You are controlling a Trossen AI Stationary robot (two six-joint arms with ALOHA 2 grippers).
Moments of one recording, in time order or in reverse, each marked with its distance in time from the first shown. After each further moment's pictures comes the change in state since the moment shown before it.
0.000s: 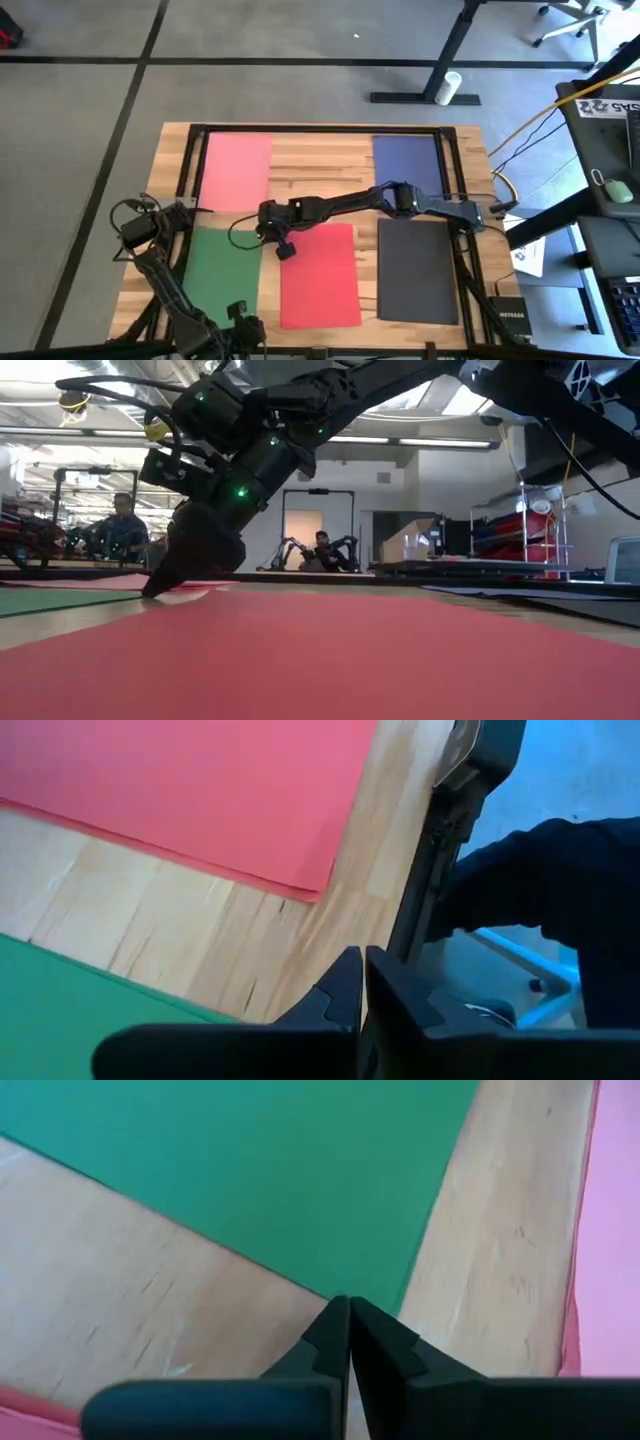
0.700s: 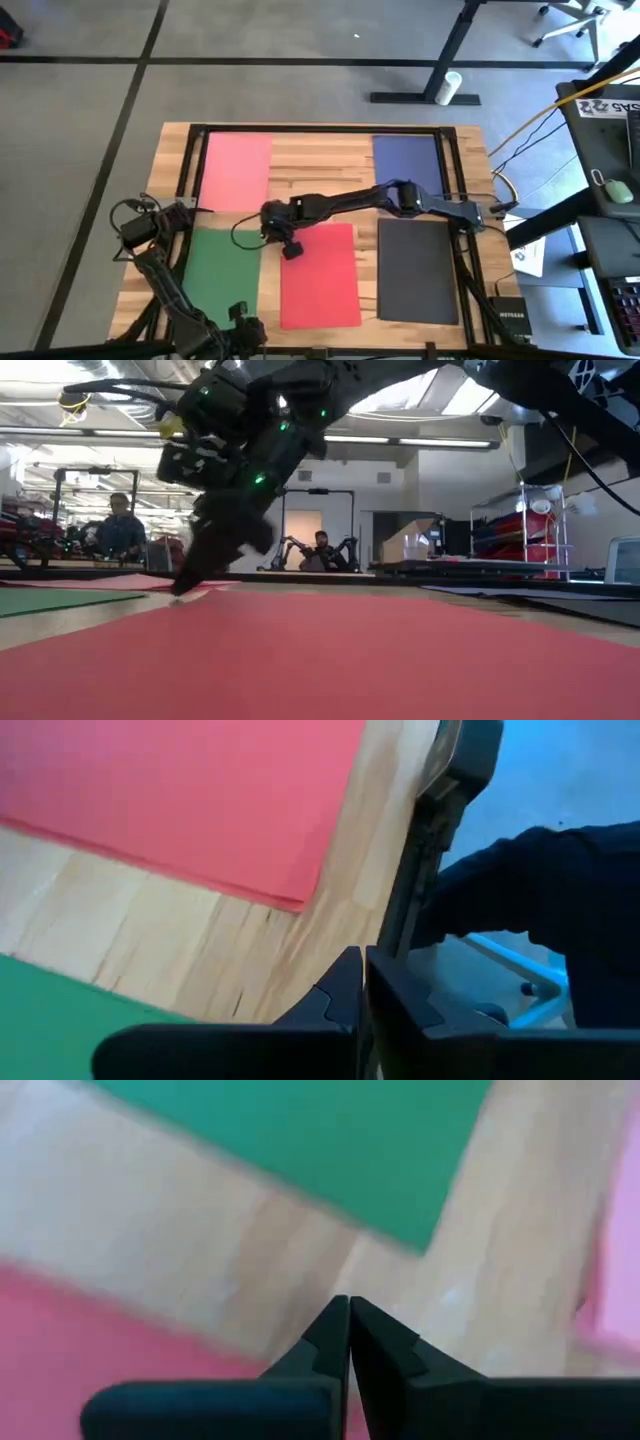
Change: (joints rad) left arm -0.020 -0.001 0.000 0.029 -0.062 0.024; right arm 0.021 -0.075 -0.001 -0.253 -0.044 -0.029
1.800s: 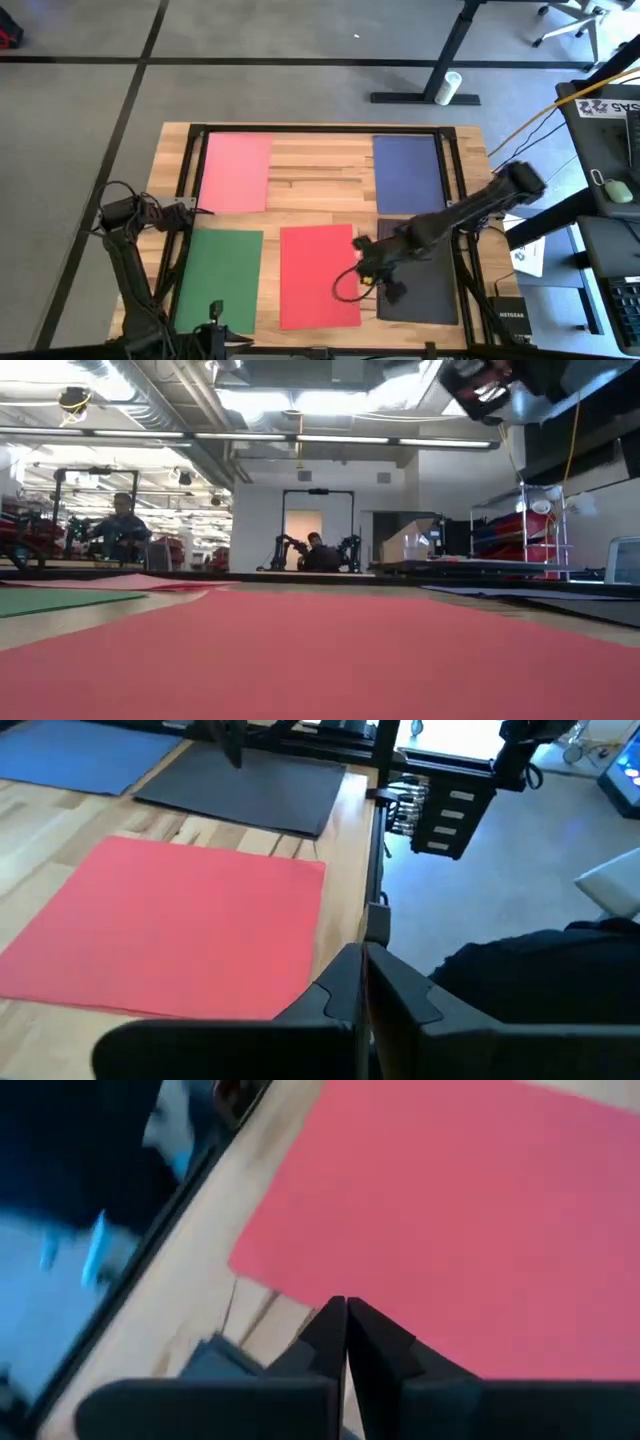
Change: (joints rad) left arm -0.113 -0.182 -0.001 0.054 -0.364 0.235; right arm 0.410 -1.049 -1.094 0.205 0.007 0.519
